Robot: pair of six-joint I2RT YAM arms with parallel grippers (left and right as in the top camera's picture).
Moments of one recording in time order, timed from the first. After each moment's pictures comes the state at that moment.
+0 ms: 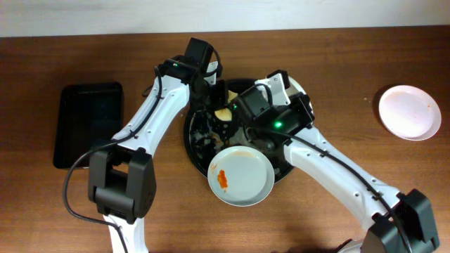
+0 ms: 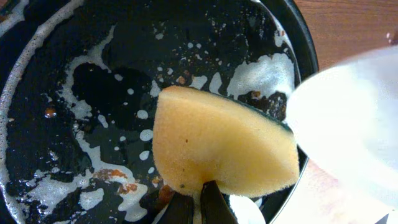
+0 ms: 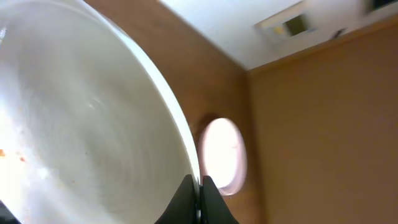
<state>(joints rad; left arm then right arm) -0.37 2.06 1.76 -0.92 0.38 -0.40 0.59 1.64 1.30 -0.80 1.04 0.09</state>
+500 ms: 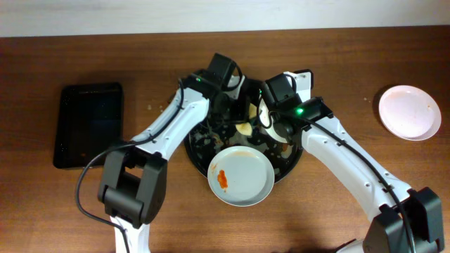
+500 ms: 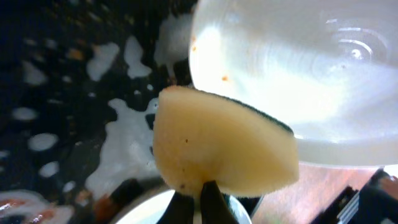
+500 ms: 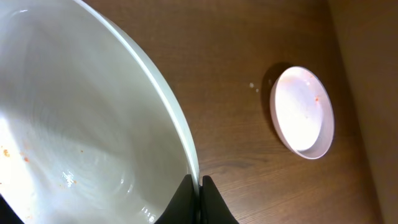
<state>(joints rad) -0.48 2.06 1.65 -0.78 0.48 -0.36 0.45 1.64 1.30 -0.84 0.73 0.32</state>
